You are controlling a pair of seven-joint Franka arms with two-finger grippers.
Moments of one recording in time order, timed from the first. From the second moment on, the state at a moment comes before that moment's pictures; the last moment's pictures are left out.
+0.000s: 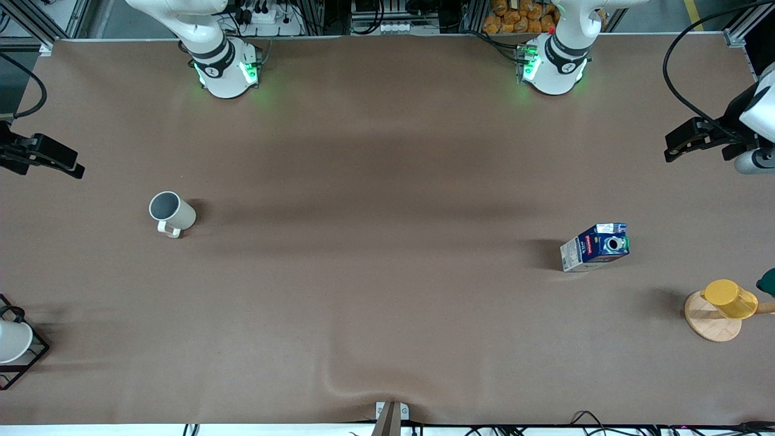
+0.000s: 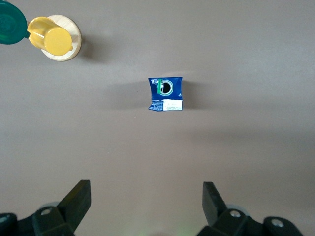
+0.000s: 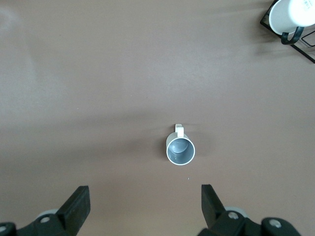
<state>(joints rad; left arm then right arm) 0.00 0.01 -0.05 -1.53 0.04 1.51 -0.06 -0.06 0.12 0.05 -1.34 0.00 1.44 0.07</state>
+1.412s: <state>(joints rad) 0.00 0.11 -0.05 -1.58 0.04 1.61 -0.06 -0.07 0.15 0.04 -1.40 0.00 1.49 0.07</state>
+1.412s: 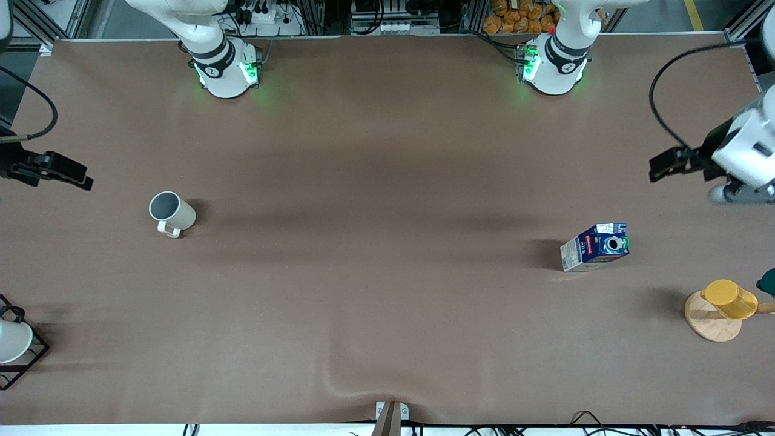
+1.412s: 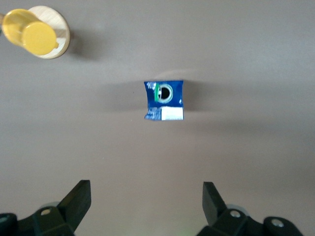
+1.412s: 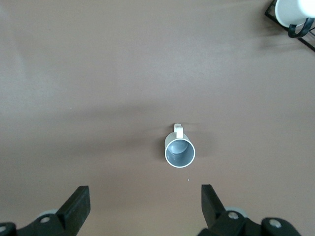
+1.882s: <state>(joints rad) 0.00 0.17 -0.05 -1.79 0.04 1.88 -0.06 -0.08 0.21 0.04 -1.57 0.00 1.69 0.02</state>
